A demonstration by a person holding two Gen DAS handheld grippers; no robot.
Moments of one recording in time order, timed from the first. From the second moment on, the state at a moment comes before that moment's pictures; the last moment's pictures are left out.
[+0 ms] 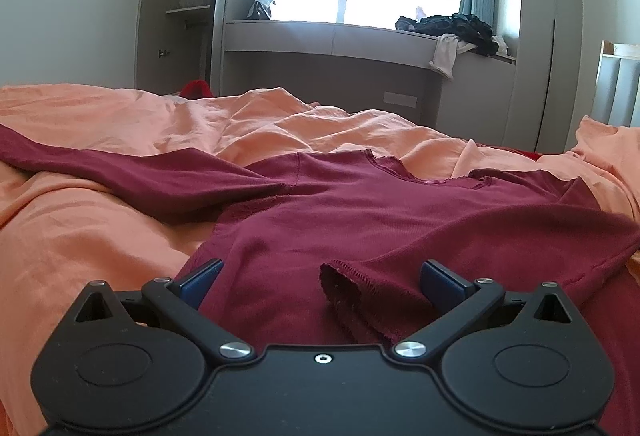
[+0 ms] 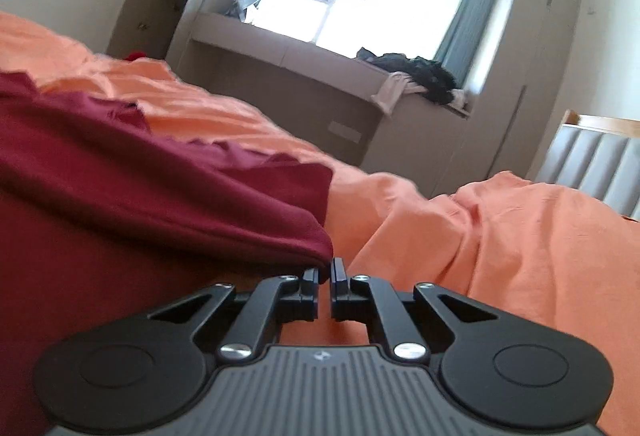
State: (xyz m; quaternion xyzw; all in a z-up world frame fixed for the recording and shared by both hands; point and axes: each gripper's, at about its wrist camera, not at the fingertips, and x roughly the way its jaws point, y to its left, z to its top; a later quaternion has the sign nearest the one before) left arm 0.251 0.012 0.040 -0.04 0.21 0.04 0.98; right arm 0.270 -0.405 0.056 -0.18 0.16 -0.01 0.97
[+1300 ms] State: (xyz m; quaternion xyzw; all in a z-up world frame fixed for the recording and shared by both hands) left arm 0.295 0.348 0.115 -0.25 0.21 0.30 0.90; right arm 0.209 -0.389 0.085 -0.06 0.10 0.06 0.99
